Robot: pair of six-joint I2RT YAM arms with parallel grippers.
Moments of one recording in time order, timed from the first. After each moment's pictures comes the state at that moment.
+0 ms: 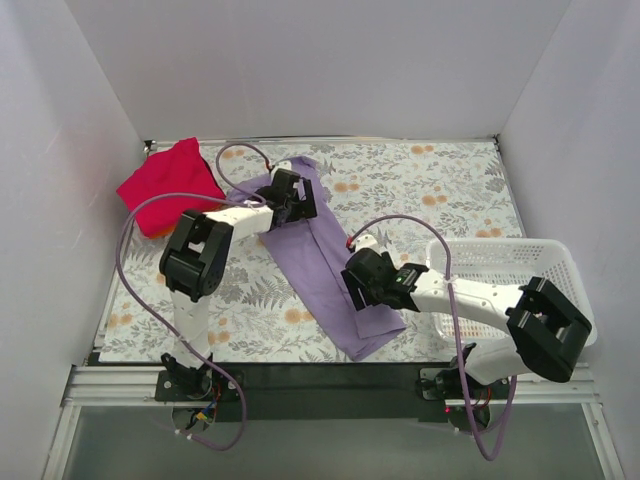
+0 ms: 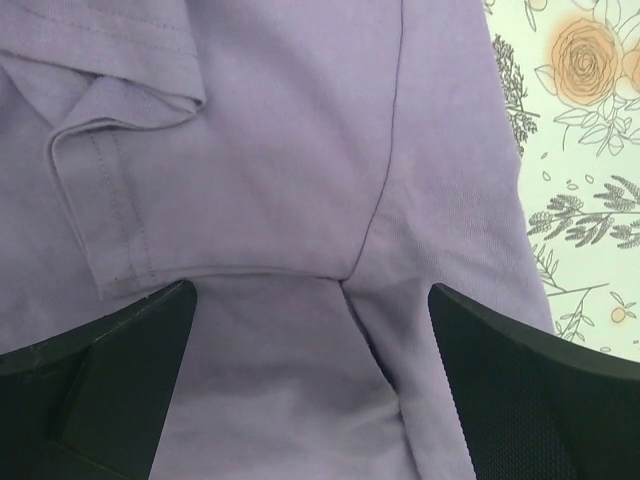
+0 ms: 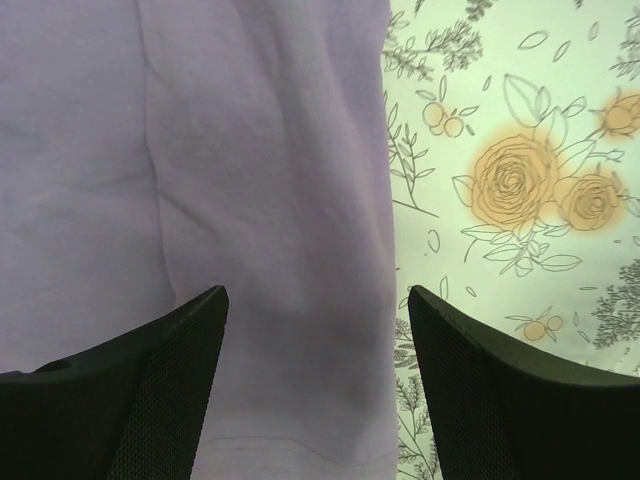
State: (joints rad) left arm -0.47 2.04 1.32 -0.06 -0.20 -0.51; right arm 0.96 1.38 0.76 -0.42 0.37 0.39
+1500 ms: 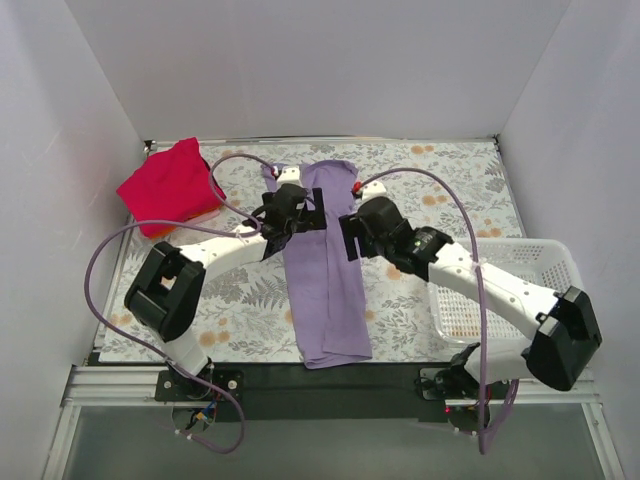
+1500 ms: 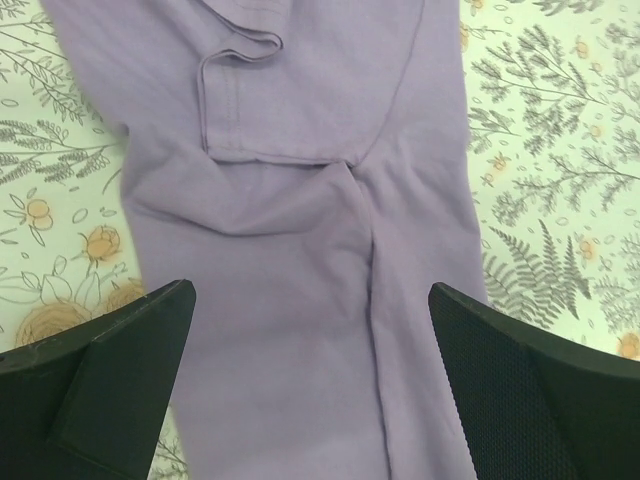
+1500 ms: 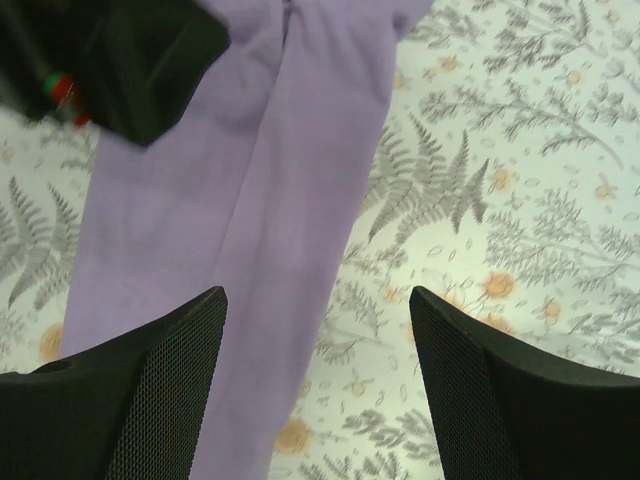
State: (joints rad) left arm -0.62 1.72 1.08 0.05 -0.32 -0.48; right arm 0.86 1.31 1.04 -0.45 0.32 0.31
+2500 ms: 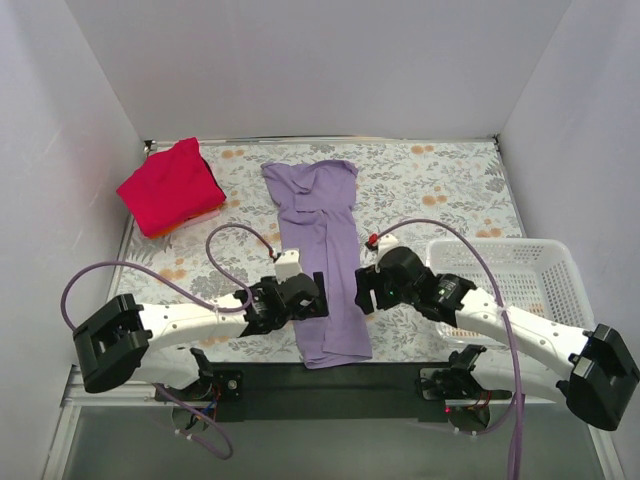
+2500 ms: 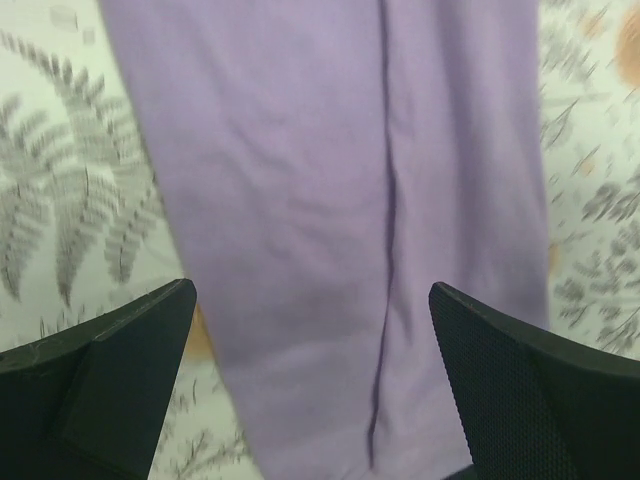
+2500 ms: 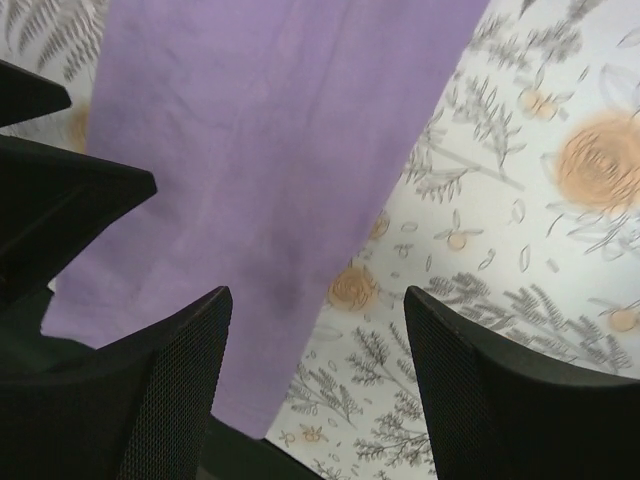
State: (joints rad) left arm -1.06 1.29 0.63 -0.20 -0.46 -0.94; right arm 0.87 1.04 0.66 -0.37 0.07 0.40
